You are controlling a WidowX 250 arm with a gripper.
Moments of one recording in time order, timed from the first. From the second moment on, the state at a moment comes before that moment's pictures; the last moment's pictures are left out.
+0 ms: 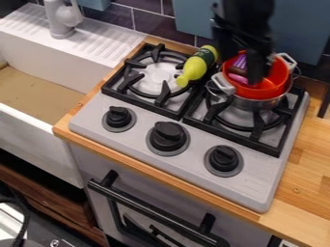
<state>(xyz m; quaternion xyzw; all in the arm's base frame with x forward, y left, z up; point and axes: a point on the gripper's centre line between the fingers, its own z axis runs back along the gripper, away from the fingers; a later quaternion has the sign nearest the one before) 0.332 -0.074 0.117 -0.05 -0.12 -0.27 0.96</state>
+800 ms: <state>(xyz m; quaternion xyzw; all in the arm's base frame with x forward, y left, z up) 0.349 -0.085 0.090 -0.01 -0.15 -0.28 0.95</state>
